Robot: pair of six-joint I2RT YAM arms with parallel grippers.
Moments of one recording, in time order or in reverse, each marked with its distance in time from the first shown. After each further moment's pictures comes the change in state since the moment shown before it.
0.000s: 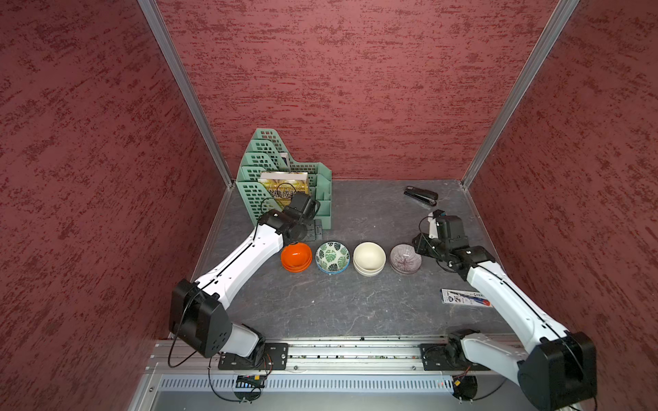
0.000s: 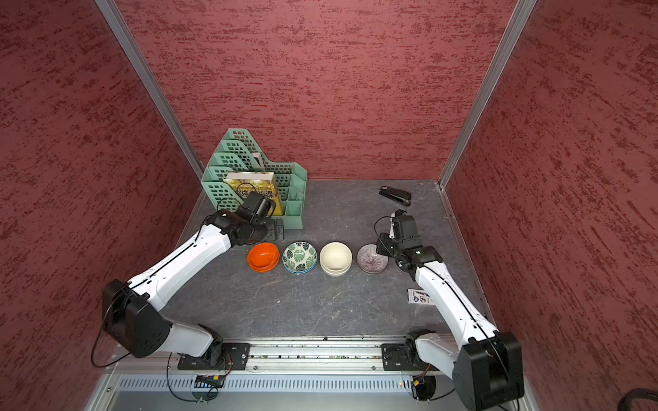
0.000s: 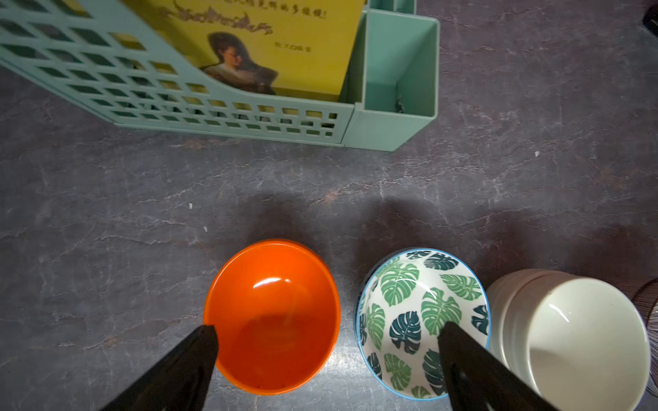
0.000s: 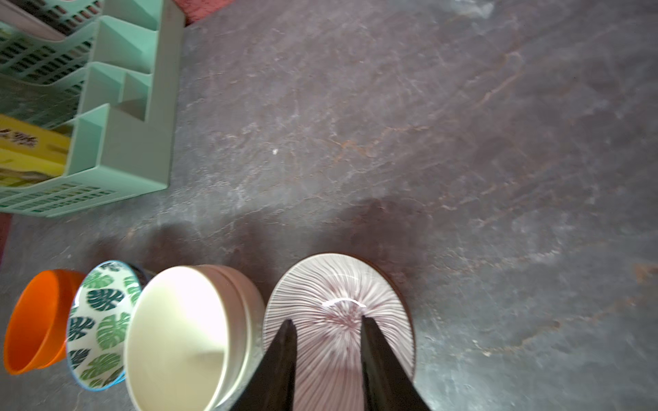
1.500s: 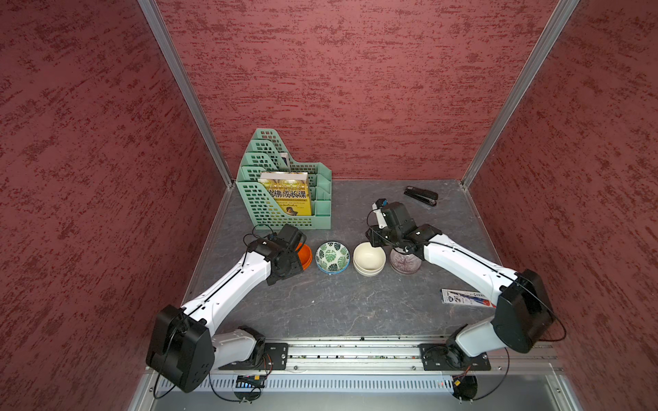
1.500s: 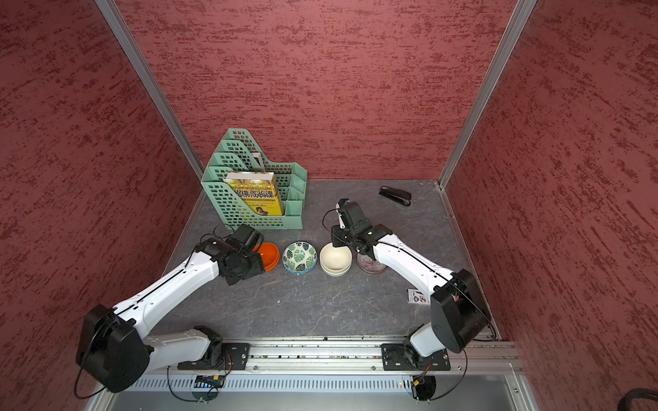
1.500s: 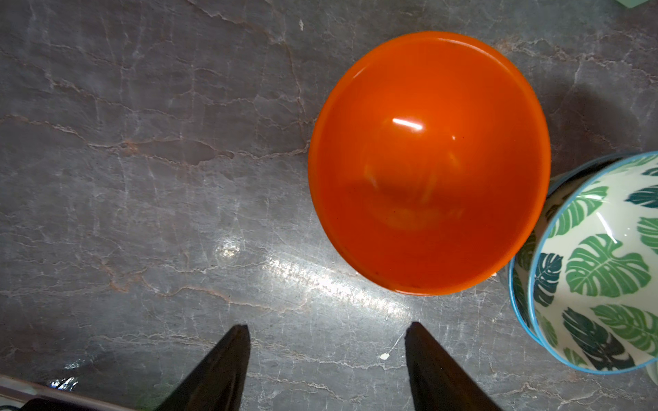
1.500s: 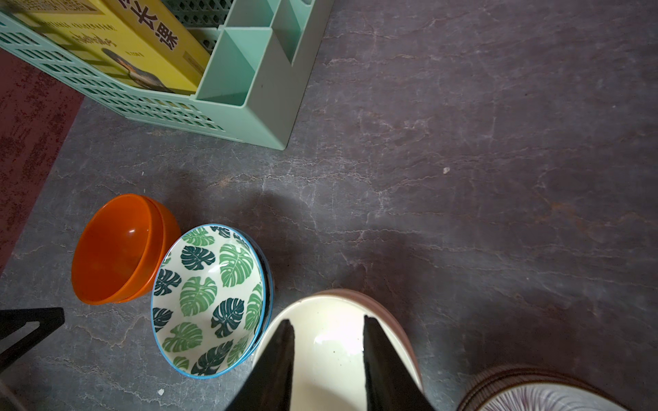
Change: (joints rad) left arm 0.034 -0.191 -0.367 -0.091 0.053 -0.296; right arm 0.335 0.371 0.282 0.075 0.044 -0.049
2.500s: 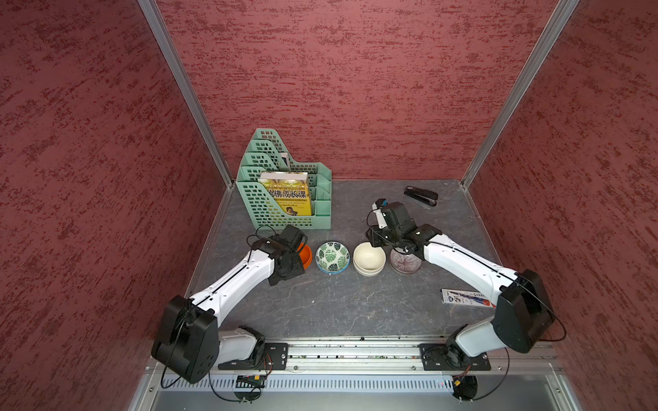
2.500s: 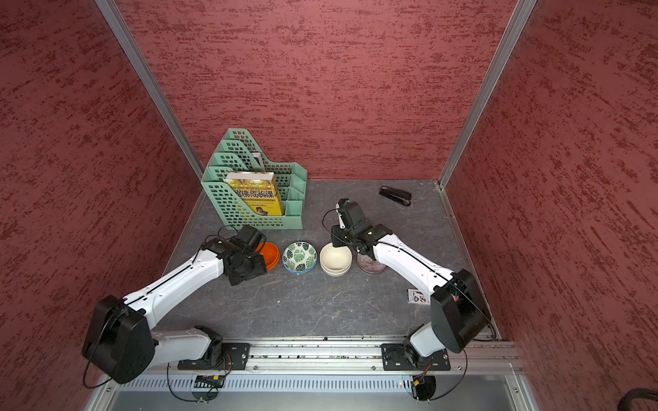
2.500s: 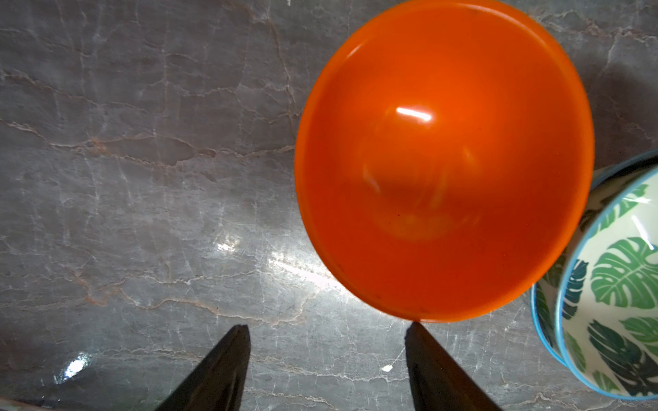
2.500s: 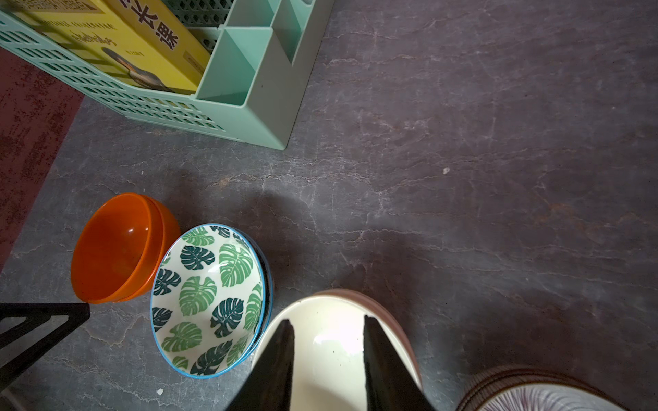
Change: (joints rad) left arm 0.011 0.047 -0.027 0.050 0.025 0.020; right arm 0.000 0.000 0.000 0.000 0.001 -0.003
